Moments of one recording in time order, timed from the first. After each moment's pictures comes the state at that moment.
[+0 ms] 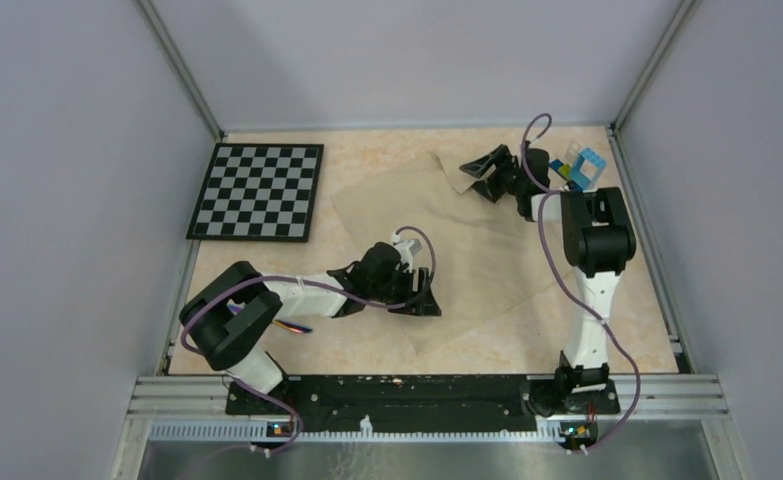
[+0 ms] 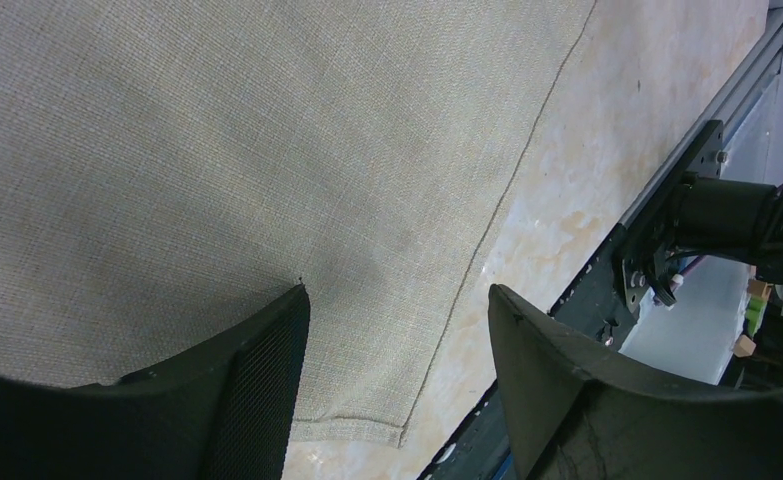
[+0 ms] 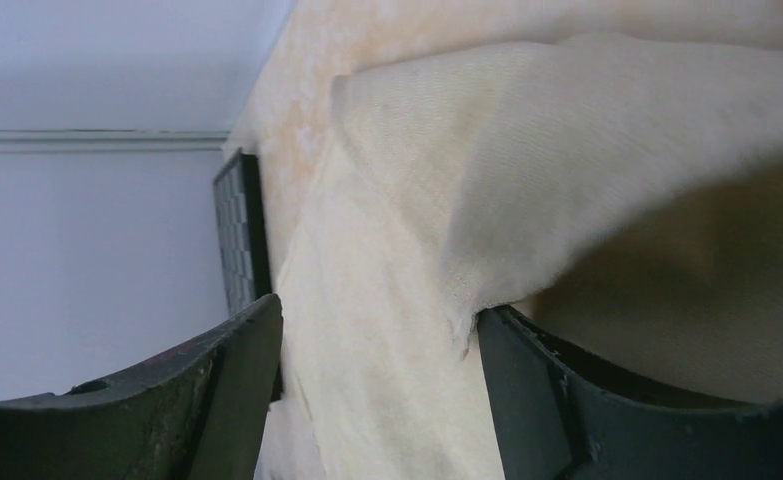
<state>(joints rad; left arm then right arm) -0.84 1.59 0.66 0.22 0.35 -0.72 0.10 2.15 1.23 0.49 -0.50 1.00</state>
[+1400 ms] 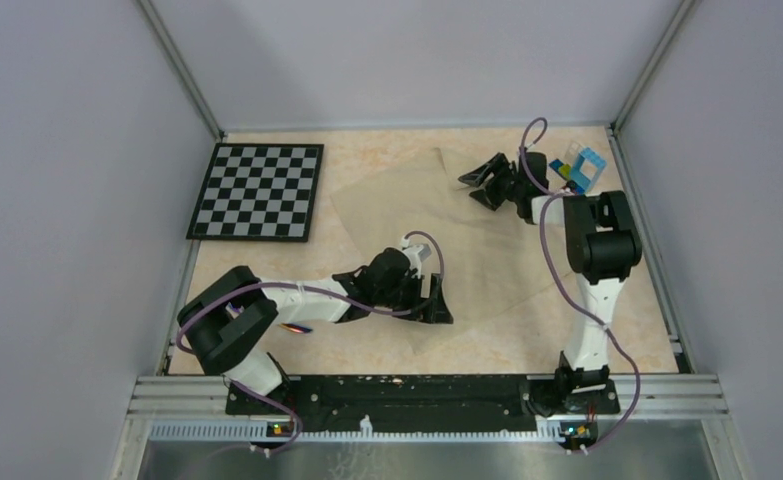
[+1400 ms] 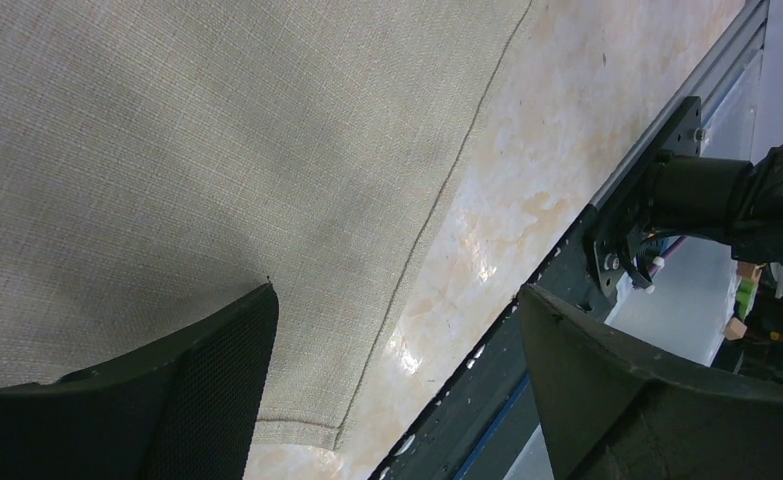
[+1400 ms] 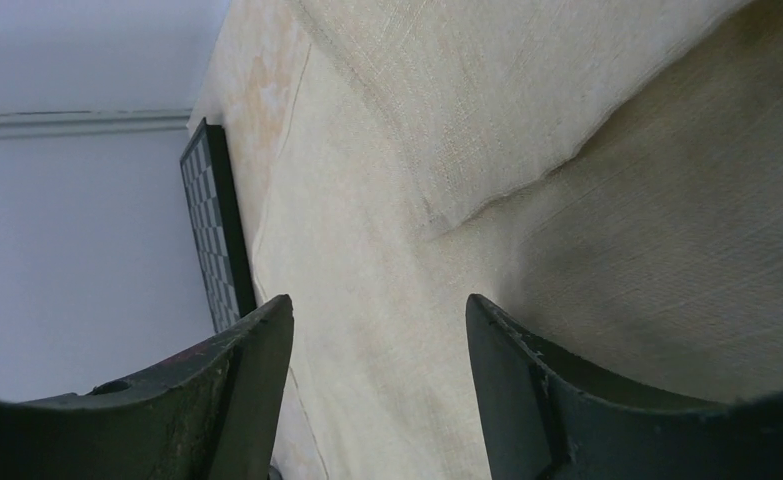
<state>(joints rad) -0.92 1.57 0.68 0.19 0.32 -0.77 0.12 2.08 1.20 0.39 -0.48 0.97</state>
